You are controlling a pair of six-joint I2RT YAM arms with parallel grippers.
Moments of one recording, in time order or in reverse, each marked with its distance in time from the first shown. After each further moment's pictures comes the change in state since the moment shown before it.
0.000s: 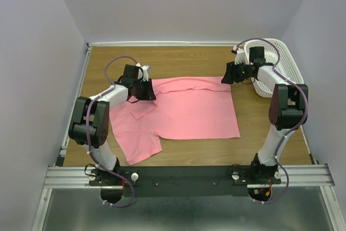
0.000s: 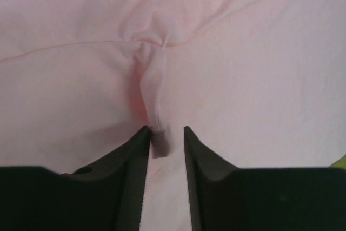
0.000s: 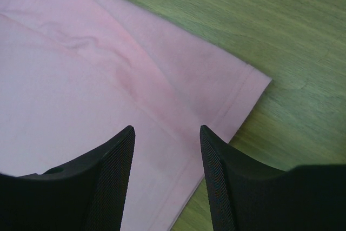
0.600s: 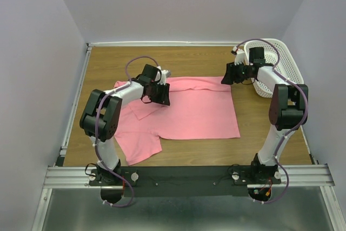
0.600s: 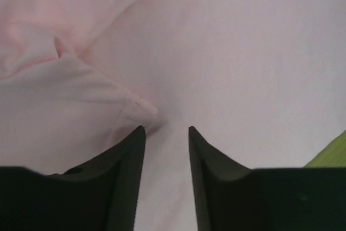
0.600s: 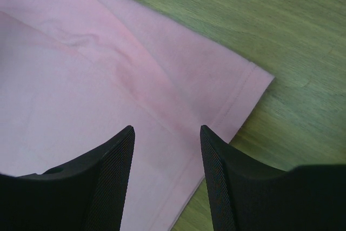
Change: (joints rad) left arm -0.171 0.127 0.139 -0.102 0.010 0.060; right arm 0.000 -0.003 -0.012 0.002 -0.001 0.000
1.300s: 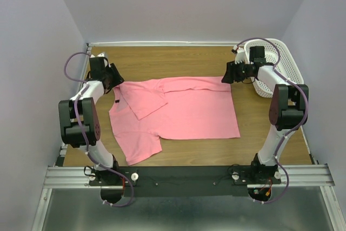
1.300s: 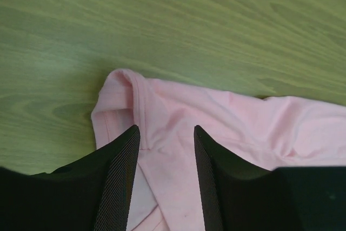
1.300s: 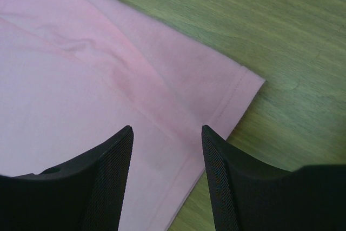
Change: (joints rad) left arm 0.518 -0.153 -0.068 0.195 -0.224 -0.223; right arm 0.000 -0.003 0.013 0.001 0.016 -0.001
